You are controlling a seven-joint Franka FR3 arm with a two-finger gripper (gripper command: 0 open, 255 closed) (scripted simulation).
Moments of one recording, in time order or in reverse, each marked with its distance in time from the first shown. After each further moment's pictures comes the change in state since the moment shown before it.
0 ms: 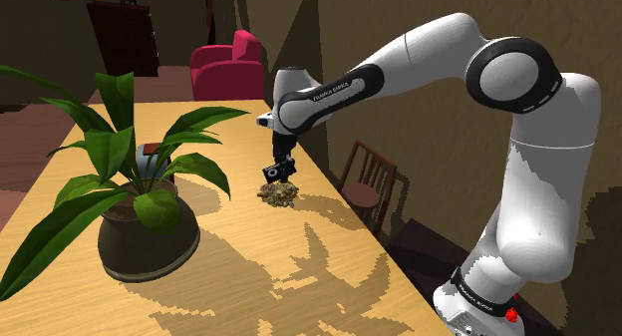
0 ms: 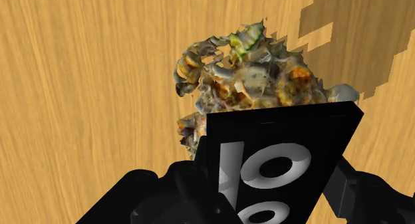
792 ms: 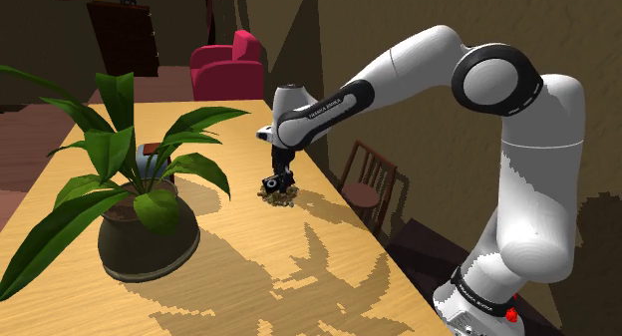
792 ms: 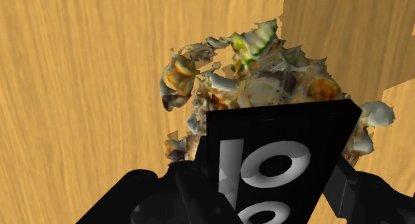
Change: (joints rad) arm 0.003 0.068 -0.003 -0.030 -0.007 0.103 0.002
